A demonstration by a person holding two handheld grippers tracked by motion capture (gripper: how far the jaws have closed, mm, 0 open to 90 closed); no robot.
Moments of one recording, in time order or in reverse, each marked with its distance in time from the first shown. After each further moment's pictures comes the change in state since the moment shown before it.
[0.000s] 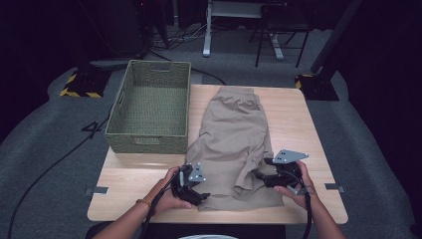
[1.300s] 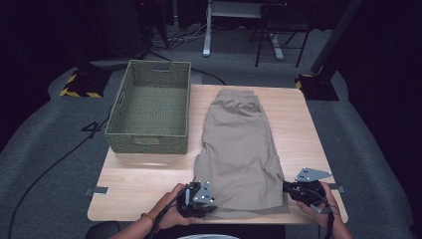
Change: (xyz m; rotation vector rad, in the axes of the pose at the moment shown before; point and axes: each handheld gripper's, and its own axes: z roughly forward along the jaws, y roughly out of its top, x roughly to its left) left arm -0.046 0.001 -0.002 -0.022 -0.162 0.109; right arm -0.015 -0.075 -0.047 0.108 -0.063 0.104
